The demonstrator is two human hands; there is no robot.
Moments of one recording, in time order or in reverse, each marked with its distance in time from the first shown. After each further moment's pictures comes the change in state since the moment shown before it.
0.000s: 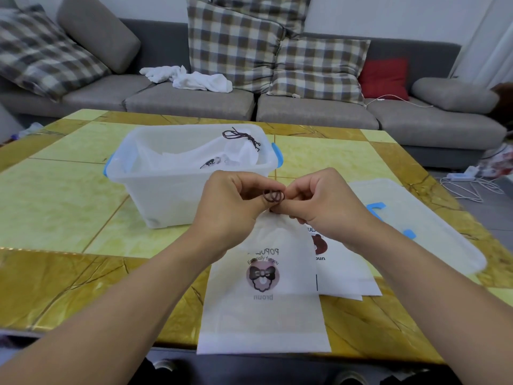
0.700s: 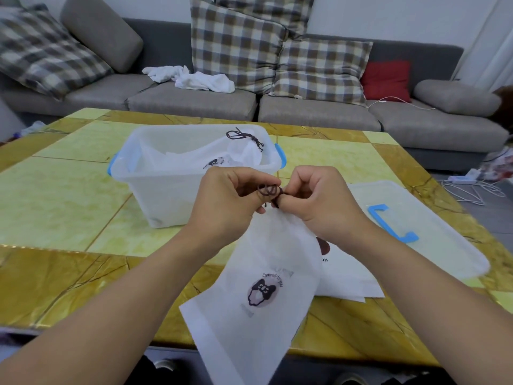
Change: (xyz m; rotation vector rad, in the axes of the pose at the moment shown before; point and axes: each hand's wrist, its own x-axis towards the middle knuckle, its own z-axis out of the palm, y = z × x) left_hand 0.003 0.000 -0.010 0.058 0.029 0.074; right_hand 0.006 0.002 0.013 0.067 0.107 -0.152
